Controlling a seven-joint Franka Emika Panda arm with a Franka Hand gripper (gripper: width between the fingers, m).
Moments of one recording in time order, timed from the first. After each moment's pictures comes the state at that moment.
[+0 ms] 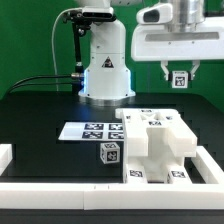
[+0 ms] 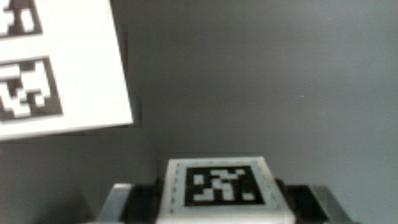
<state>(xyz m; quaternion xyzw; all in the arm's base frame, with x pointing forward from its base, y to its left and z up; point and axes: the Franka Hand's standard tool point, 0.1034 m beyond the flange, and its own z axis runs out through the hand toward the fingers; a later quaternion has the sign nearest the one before) 0.377 0.142 0.139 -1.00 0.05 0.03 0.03</state>
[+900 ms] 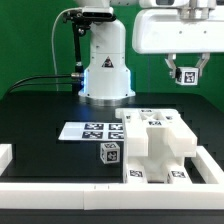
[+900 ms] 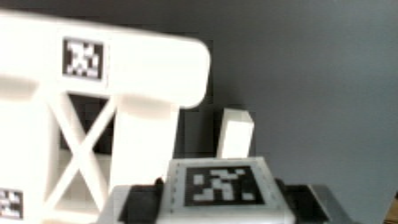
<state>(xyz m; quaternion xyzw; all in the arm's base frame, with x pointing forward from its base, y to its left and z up) 0.464 0.126 0.159 -1.00 -0.07 -0.01 0.00</state>
